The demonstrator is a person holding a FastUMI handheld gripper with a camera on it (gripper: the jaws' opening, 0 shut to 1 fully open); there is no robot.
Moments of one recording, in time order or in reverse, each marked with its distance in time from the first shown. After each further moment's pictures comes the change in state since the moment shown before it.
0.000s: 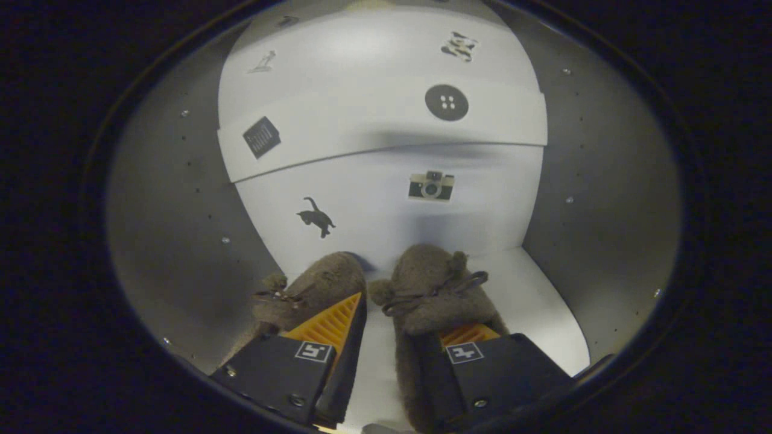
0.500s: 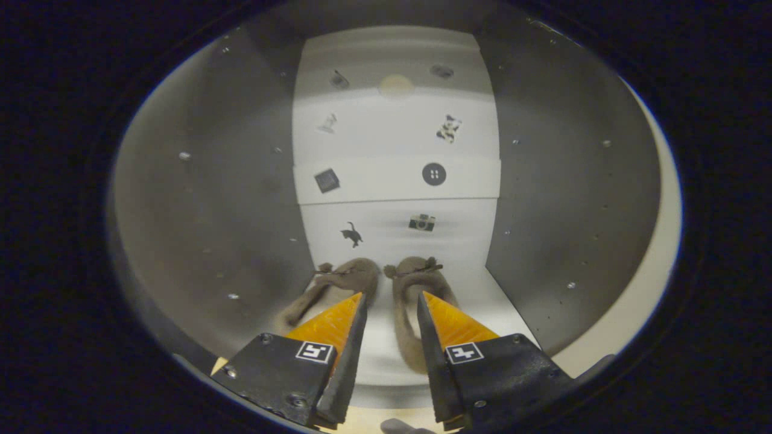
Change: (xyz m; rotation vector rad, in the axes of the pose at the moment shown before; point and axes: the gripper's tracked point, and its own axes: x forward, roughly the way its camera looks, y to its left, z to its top) arm -0.151 0.008 -0.007 -0.093 -0.209 0.039
